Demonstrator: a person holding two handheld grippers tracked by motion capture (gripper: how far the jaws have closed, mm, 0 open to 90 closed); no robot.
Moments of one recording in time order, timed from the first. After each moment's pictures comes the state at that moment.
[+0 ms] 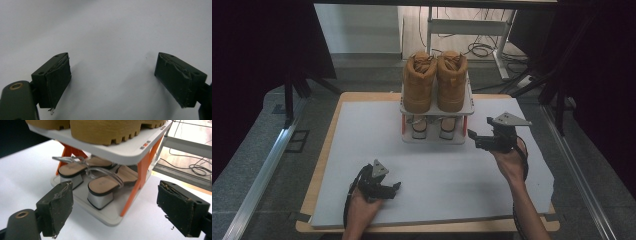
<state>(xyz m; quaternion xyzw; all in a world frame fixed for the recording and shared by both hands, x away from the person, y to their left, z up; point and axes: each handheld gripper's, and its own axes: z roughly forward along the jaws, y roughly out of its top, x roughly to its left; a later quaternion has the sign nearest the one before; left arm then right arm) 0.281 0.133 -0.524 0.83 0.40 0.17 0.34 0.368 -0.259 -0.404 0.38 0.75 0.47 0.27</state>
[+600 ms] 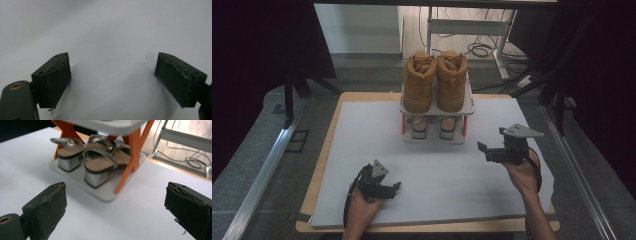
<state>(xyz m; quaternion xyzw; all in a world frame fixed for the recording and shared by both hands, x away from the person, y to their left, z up) 0.281 0.132 -0.524 0.83 0.40 0.17 0.34 0.340 -0.289 -0.414 0.38 0.77 0.44 0.27</state>
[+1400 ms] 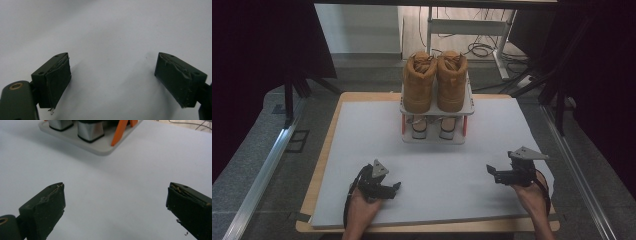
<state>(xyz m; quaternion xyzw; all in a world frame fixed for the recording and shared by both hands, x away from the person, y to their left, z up) 0.280 0.132 -0.524 0.83 0.40 0.17 0.34 0.308 -0.323 -0.472 0.43 0.78 0.40 0.23</state>
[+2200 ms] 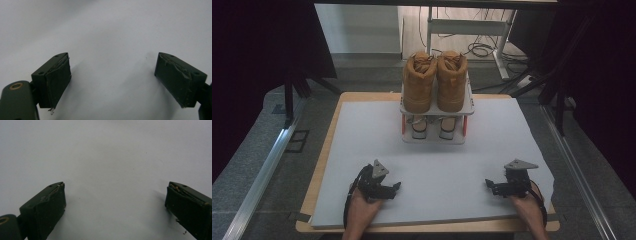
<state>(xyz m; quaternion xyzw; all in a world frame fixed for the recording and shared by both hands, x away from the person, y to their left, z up) 0.280 0.132 -0.524 0.83 0.40 0.17 0.34 0.302 -0.327 -0.522 0.45 0.80 0.33 0.19</state>
